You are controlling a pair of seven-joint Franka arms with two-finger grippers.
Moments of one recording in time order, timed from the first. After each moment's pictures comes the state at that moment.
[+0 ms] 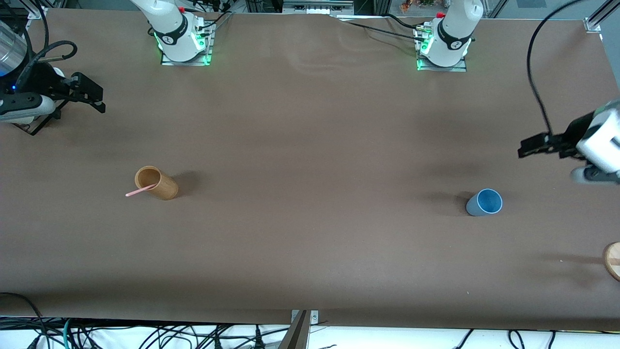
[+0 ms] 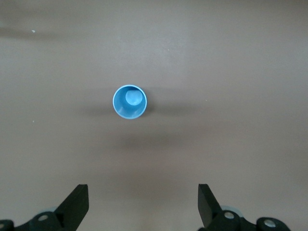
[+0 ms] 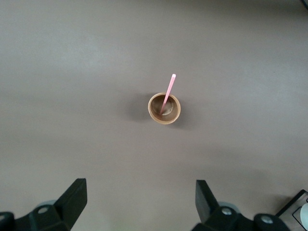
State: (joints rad) left arm -0.10 0.30 0.13 -1.35 -0.06 1.52 0.01; right arm -0.05 -0.02 0.14 -1.60 0.01 1.58 -0.08
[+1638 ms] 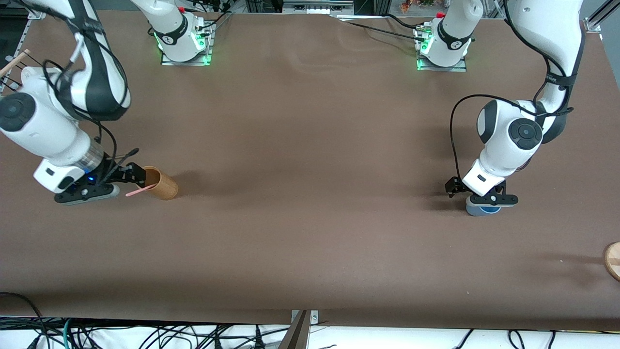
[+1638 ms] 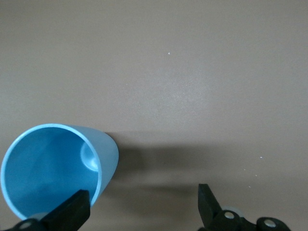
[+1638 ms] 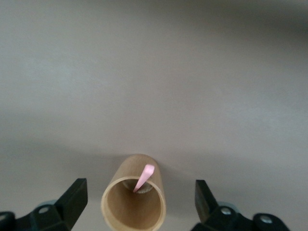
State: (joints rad) left arm -0.19 0.38 0.12 -2.09 0.03 2.60 -0.09; right arm -0.08 0.28 0.13 -1.90 -0.08 2.30 -0.13
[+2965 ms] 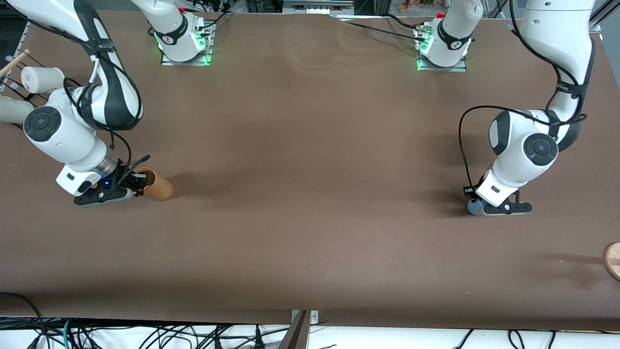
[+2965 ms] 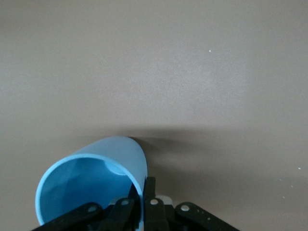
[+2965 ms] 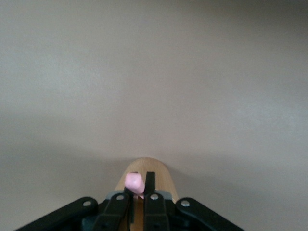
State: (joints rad) left arm -0.13 0.44 0.13 -1.96 0.03 2.43 -0.09; right arm -0.09 0.30 0.13 -1.96 -0.08 2.41 -0.13
